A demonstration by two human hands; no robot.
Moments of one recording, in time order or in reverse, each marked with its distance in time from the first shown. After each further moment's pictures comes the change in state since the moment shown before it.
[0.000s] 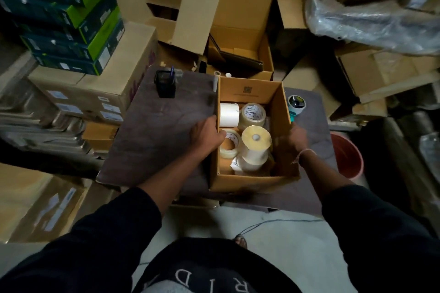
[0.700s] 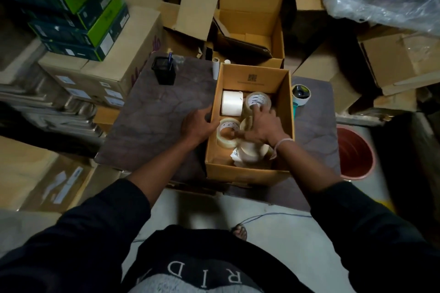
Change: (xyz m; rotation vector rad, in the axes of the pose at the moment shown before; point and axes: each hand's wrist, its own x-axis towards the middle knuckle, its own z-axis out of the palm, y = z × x) left_hand 0.004 0.007 0.030 -0.032 0.067 0.010; right_hand -0.007 -0.030 0.013 -0.342 -0.127 -0.469
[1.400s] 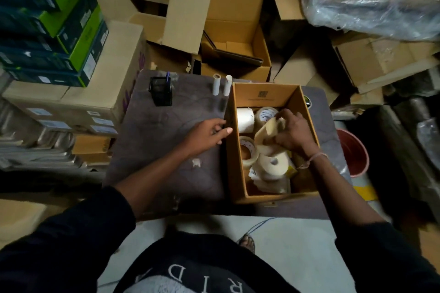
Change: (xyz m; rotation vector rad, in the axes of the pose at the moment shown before) left_hand 0.068 -0.062 -0.048 -0.401 -0.464 0.205; right_hand 0.009 -0.029 -0.034 0.260 0.183 0.301
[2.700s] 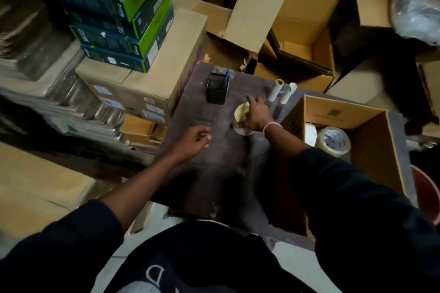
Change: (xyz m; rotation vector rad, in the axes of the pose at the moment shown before) left_hand -0.053 -0.130 -0.115 -0.105 0.254 -0.331; right_hand 0.125 -0.207 0.169 -0.151 -0.270 -0.300
